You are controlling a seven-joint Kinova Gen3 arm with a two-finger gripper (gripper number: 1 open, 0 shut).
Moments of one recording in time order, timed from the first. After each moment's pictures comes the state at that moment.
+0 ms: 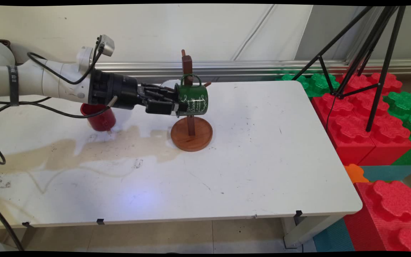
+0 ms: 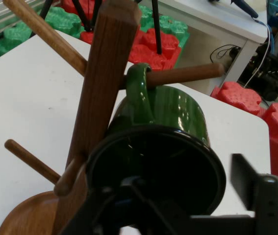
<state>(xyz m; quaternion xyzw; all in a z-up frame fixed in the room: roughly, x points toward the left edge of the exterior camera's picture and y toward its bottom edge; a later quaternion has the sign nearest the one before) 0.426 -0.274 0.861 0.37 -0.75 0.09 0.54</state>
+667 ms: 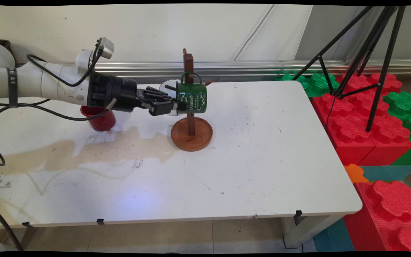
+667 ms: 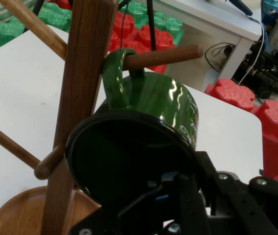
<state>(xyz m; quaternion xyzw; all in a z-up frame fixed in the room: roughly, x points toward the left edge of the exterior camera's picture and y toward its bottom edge) 0.426 -0.271 0.856 0.37 -0.75 0.08 0.54</state>
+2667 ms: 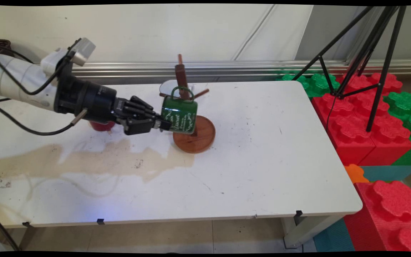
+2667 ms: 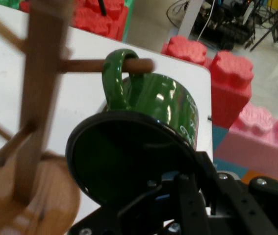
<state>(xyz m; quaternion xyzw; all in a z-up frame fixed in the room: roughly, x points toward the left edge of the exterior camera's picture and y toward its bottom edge) 0.433 -0.224 0.890 0.31 -0.80 0.05 0.51</state>
